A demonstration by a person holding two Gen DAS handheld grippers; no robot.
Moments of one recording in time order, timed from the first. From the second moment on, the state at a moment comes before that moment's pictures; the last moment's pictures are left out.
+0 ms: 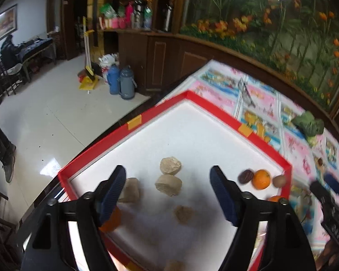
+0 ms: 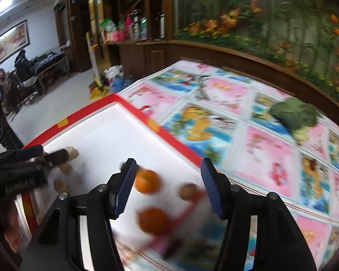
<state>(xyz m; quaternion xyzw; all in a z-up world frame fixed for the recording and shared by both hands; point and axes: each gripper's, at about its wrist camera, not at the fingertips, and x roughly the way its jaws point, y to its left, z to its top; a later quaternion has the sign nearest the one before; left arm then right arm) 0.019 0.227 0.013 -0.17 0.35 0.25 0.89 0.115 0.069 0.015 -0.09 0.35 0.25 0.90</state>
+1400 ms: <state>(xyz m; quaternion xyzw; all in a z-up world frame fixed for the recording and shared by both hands) 0.040 0.039 -0.029 -0.06 0.39 0.05 0.92 0.197 -0.152 -0.038 0.02 0.44 0.09 0.89</state>
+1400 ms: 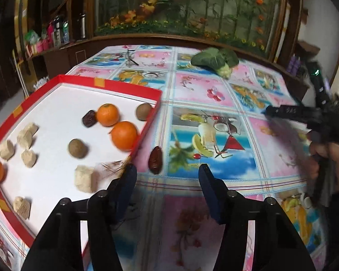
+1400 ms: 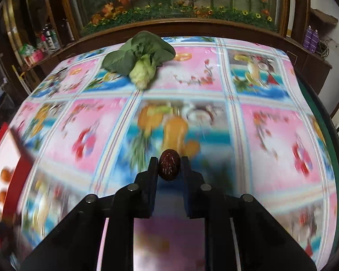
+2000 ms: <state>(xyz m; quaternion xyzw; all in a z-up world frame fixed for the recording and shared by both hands) 0.058 0.039 -0.040 -0.06 0.43 0.06 0.90 0.177 -0.136 -0.018 0.03 0.41 0.14 0.90</state>
